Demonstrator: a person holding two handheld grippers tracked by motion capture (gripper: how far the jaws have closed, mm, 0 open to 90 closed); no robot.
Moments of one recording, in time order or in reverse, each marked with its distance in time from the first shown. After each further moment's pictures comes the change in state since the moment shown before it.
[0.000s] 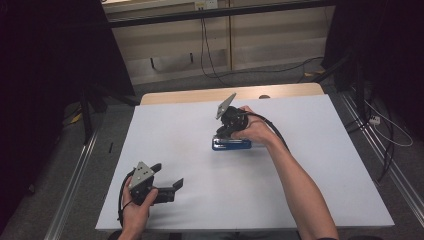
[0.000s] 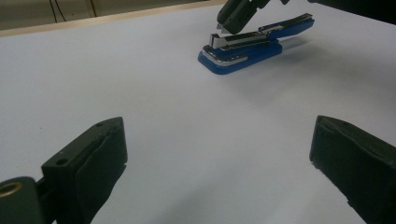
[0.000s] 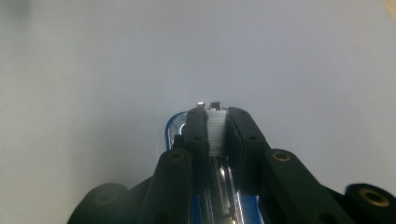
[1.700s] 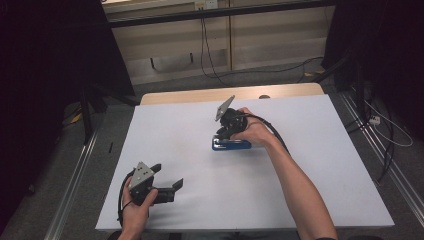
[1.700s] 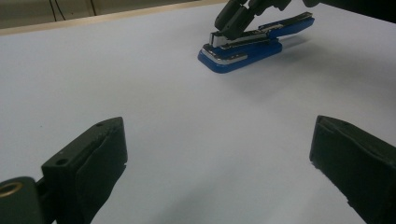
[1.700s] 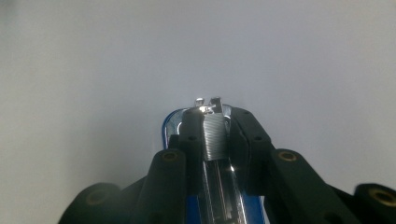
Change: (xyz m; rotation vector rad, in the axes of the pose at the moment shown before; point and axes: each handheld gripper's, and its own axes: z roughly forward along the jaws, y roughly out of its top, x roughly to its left) left arm 0.000 0.000 0.000 0.003 -0.004 0.005; right arm 0.001 -0.003 0.008 0.015 -0.010 0.010
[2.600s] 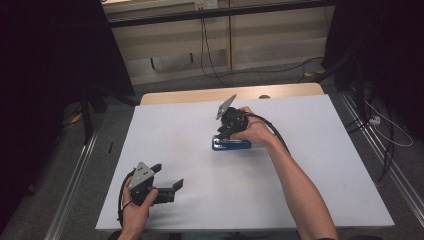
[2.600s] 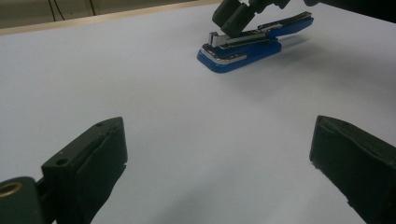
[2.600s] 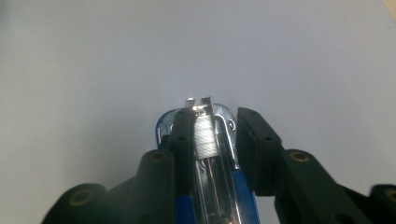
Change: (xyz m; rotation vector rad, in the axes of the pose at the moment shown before) left arm 0.000 0.000 0.000 0.000 0.000 0.000; right arm -0.002 -0.001 -0.003 -0.013 -0.030 0.035
